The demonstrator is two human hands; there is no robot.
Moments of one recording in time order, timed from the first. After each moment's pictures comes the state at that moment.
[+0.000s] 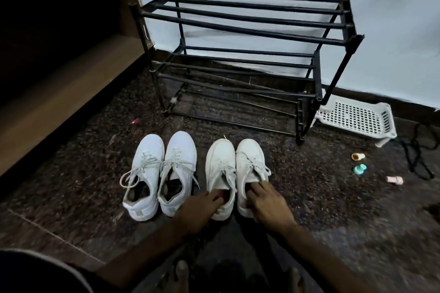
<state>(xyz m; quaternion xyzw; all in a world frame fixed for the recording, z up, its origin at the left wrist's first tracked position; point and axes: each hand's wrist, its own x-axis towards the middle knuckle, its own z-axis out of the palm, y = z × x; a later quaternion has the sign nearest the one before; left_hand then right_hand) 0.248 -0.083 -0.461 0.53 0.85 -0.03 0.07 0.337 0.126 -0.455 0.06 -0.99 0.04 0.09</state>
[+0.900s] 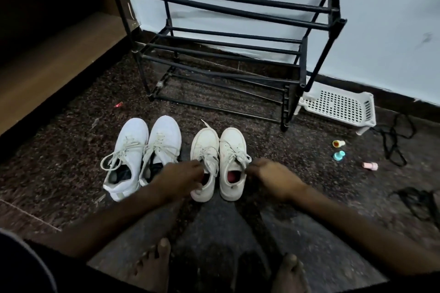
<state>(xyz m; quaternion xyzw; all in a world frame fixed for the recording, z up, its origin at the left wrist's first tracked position) 0.224 -0.068 -0.421 0.46 0.88 0.00 0.13 0.331 0.193 -0.401 0.12 -0.98 0.09 -0.10</state>
